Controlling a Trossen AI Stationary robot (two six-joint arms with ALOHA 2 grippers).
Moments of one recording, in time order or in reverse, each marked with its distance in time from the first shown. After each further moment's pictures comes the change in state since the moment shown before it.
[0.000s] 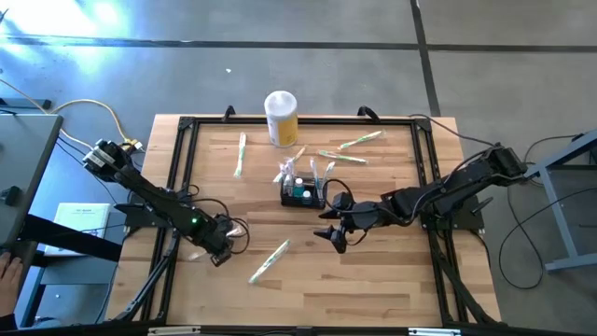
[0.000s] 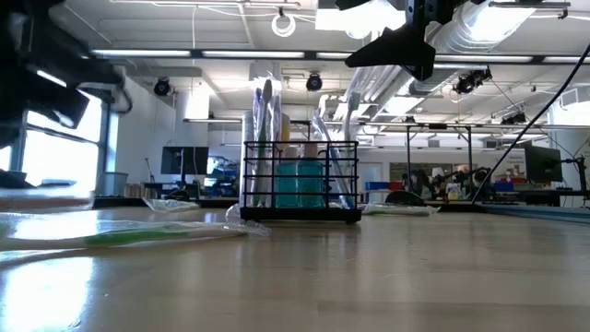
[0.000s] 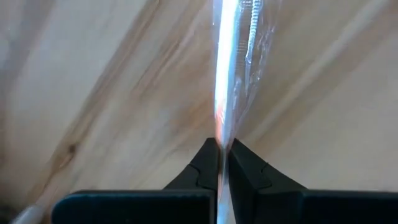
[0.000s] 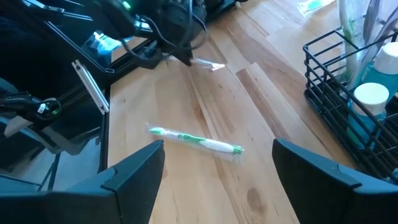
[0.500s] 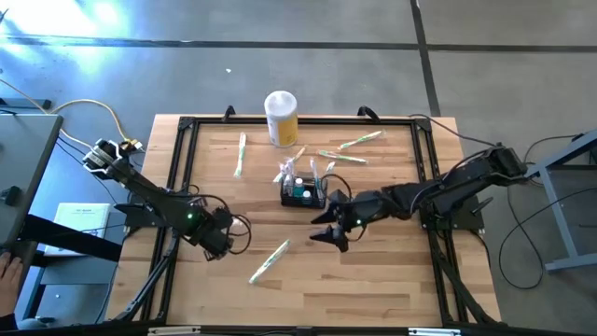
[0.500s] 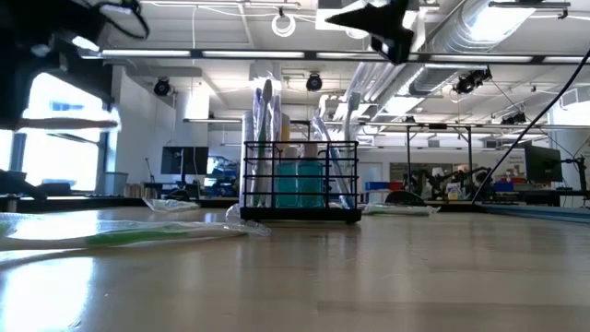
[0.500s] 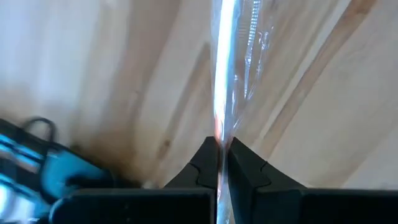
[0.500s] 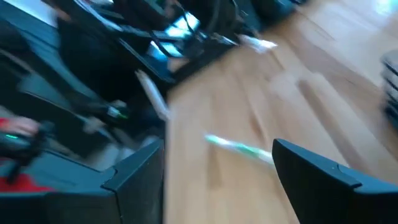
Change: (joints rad) left arm 0.000 -0.004 0.313 -0.466 -0.158 0.219; right arm -0.053 -0.004 0.000 0.162 -0.220 0.011
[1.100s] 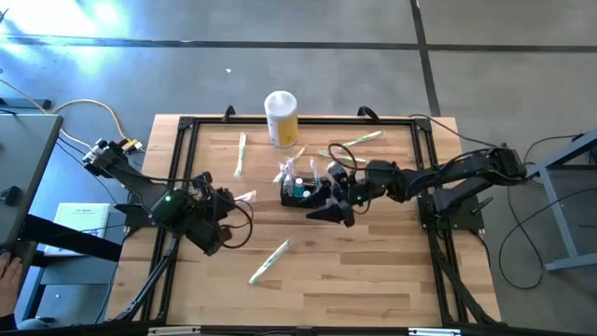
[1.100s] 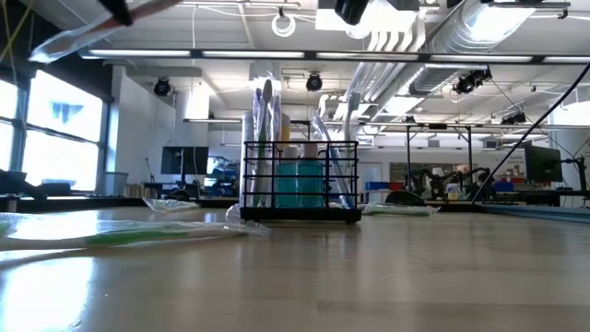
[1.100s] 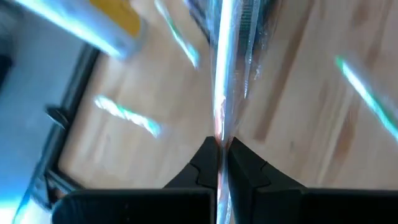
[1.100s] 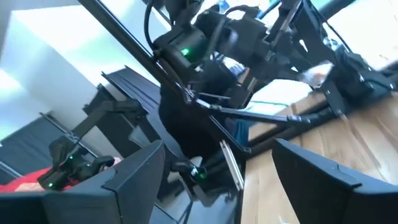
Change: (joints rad) left arm 0.000 -0.002 0.407 -0.257 -0.489 0.180; right arm -0.178 -0.001 0.000 0.428 -0.294 0.043
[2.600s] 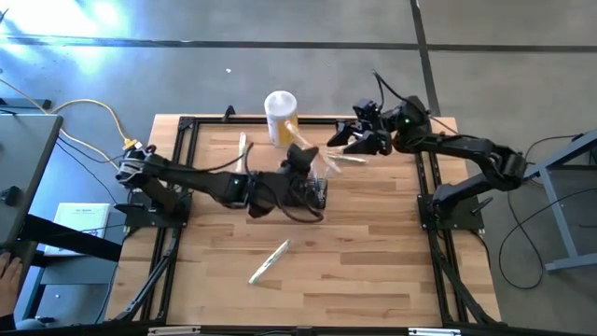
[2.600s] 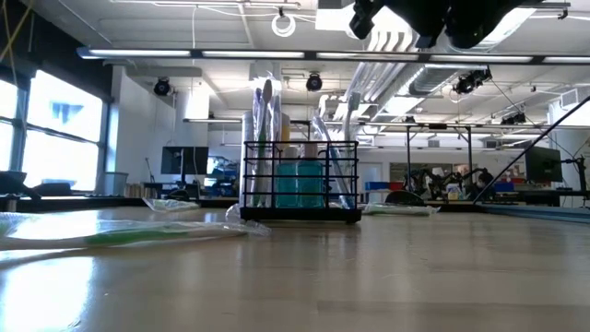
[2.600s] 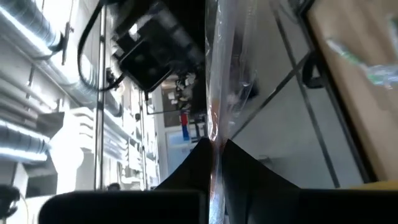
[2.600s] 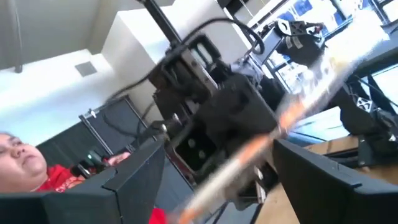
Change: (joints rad) left arm 0.350 0.340 0.212 1.448 -0.443 2.329; right arm -0.633 -0.017 0.000 0.454 -0.849 0.323
